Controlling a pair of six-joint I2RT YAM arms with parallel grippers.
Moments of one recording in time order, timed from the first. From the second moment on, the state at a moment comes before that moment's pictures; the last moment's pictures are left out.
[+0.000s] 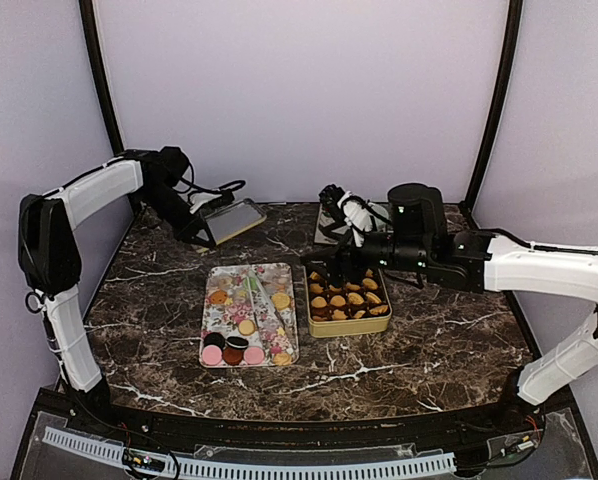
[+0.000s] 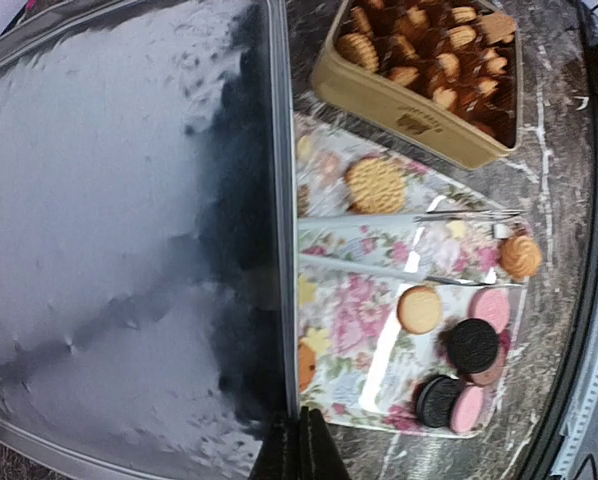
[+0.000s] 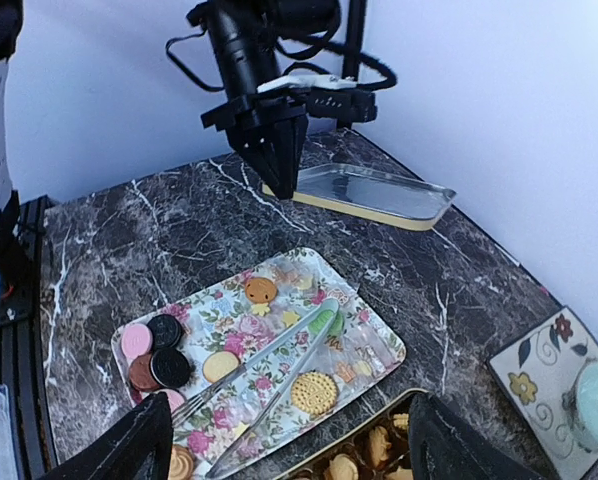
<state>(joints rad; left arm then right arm) -0.26 1.93 1.74 -1.13 0.47 0.75 0.95 1.39 1.04 0.04 -0.11 -0.03</state>
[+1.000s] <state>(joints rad) -0.63 1.71 1.76 -1.54 0.67 0.82 1.06 1.40 1.22 -0.35 -0.11 -0.85</state>
